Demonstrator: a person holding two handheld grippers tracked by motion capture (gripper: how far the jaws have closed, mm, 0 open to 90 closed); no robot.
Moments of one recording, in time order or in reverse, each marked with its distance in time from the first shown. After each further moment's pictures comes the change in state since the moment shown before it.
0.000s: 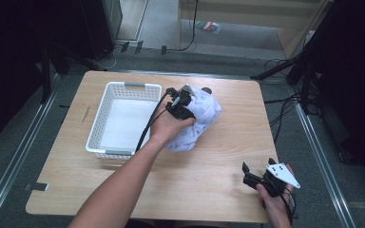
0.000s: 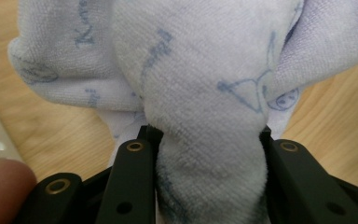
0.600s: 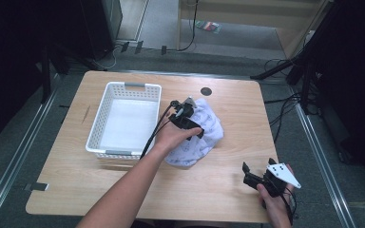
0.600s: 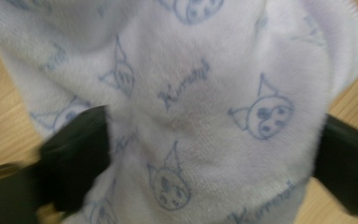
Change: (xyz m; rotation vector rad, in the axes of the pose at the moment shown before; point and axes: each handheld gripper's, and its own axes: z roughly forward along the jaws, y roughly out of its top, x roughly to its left) left arm 0.001 -0.014 0.042 0.092 -0.043 -0.031; right arm -0.001 0.000 0.000 0.000 0.004 0.010
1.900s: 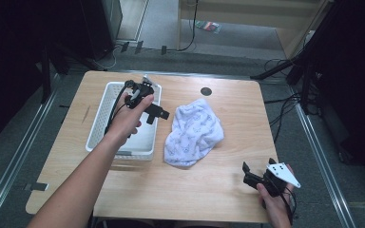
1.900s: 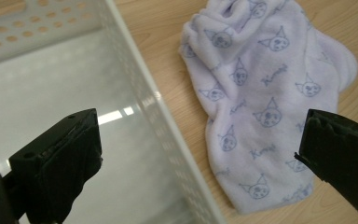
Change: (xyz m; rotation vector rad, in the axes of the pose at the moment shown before) left arm 0.071 -0.035 -0.126 -0.190 0.106 0.008; right arm 0.000 0.000 0.001 0.007 -0.009 0.001
